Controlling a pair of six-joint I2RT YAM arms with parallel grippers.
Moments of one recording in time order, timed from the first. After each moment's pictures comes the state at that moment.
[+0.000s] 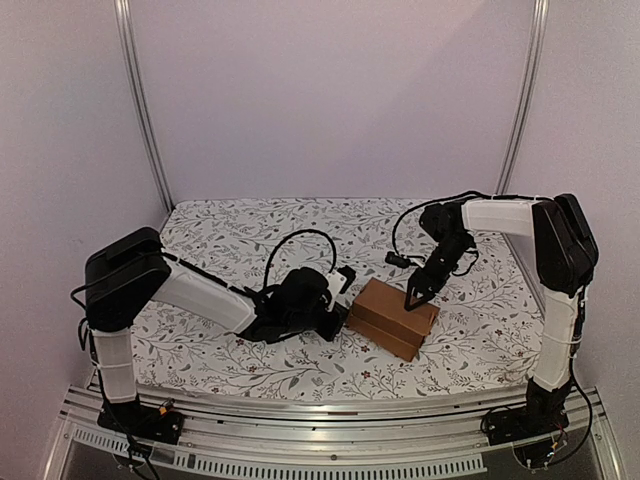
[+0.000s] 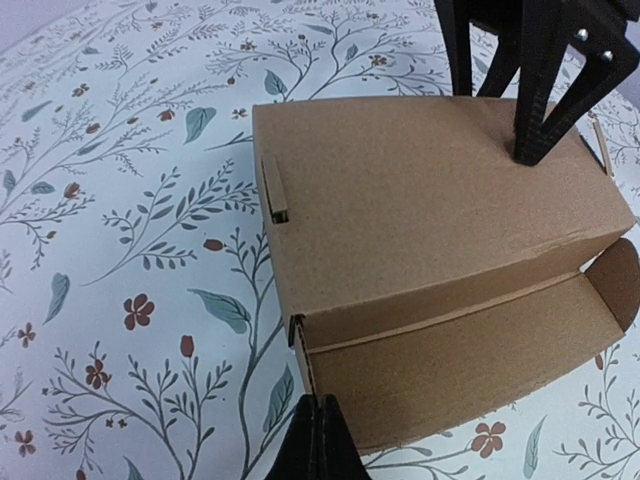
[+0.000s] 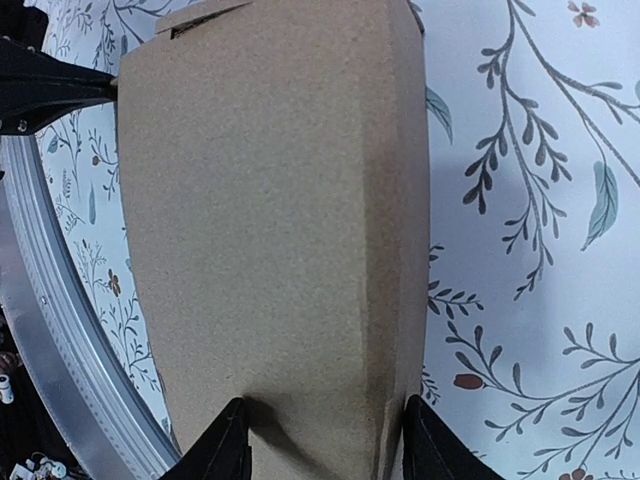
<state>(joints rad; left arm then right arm) -1.03 1.98 0.99 0.38 -0.14 -0.20 0.42 2.02 1.47 -1.05 -0.49 -0.47</state>
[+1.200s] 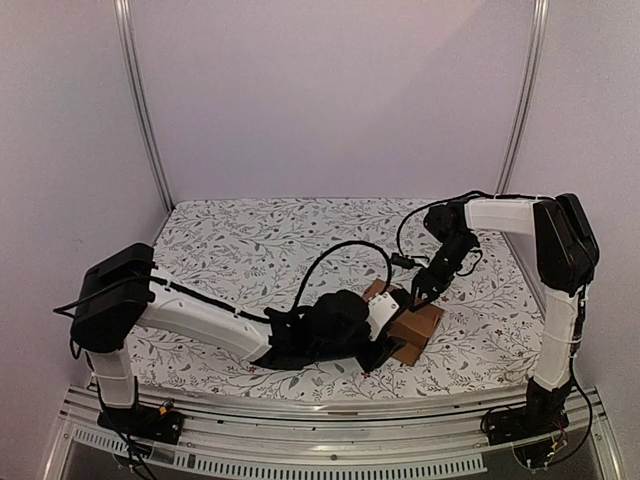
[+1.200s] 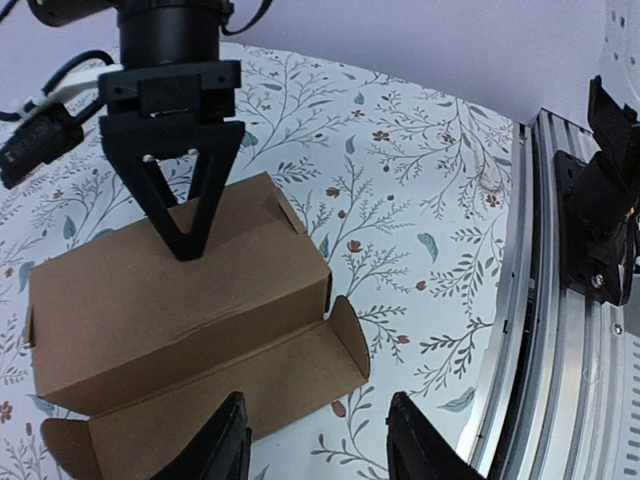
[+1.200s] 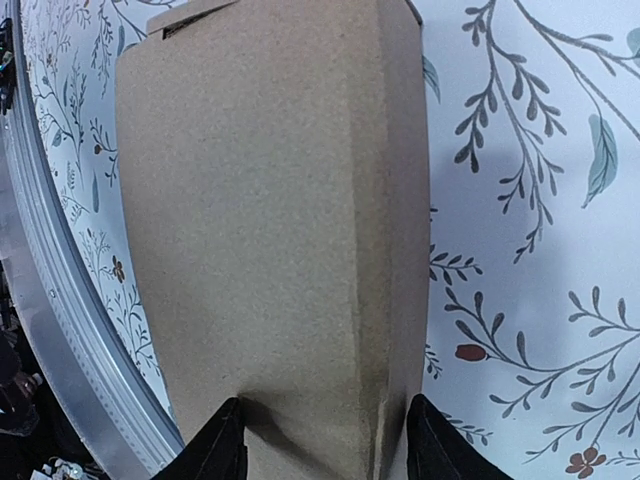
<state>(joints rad) -1.28 1.93 1.12 0.34 -0.19 -0.13 0.39 2.03 1.47 -1.09 -0.51 -0.48</state>
